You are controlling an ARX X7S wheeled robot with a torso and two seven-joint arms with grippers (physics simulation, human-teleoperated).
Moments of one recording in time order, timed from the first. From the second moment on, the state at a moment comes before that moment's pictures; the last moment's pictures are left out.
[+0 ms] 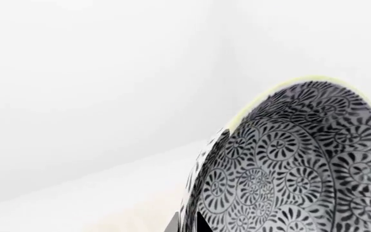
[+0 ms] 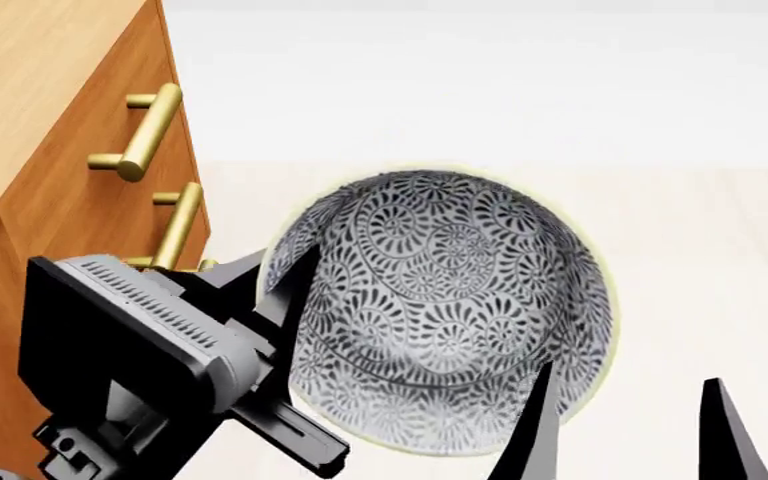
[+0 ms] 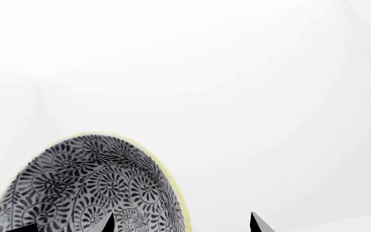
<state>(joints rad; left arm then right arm) -0.66 -0.28 0.48 0.63 -0.67 -0.85 -0.32 -0.11 0.50 -0.30 -0.59 0.42 -0.32 0.49</state>
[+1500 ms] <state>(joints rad) -1.35 -0.05 0.26 0.24 -0.95 -1.30 -0.52 -0.18 0.45 -0.21 -0.24 0.85 -0.64 0.26</state>
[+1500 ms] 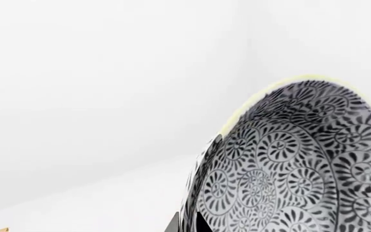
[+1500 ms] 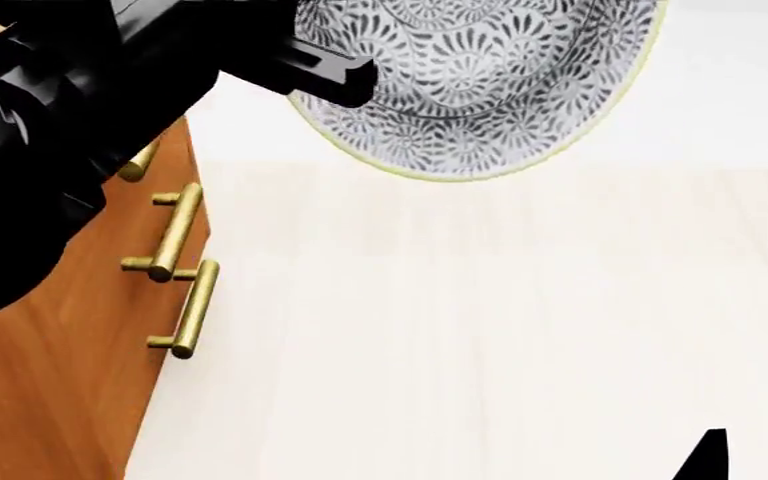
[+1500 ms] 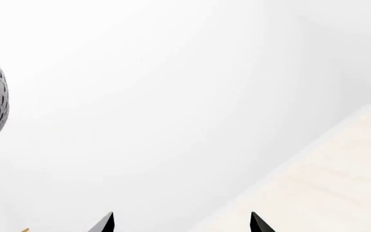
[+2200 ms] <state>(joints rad) -1.57 -0.10 -0.03 -0.01 -1.04 -1.38 -0.80 -0.19 0.44 -0.21 -0.24 0.84 -0.63 0.27</state>
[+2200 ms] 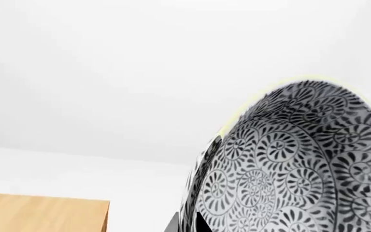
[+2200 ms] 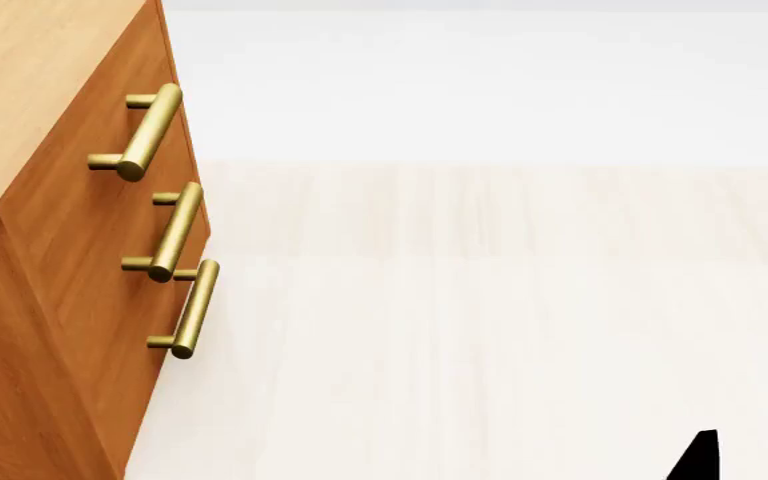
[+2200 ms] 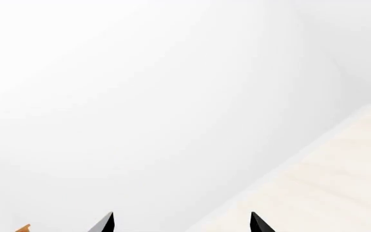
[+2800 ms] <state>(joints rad) -1.76 -0.09 -0.27 -0.38 -1.12 -1.38 -1.02 -0.18 0.44 -0.20 -0.24 0.84 -0.63 0.27</state>
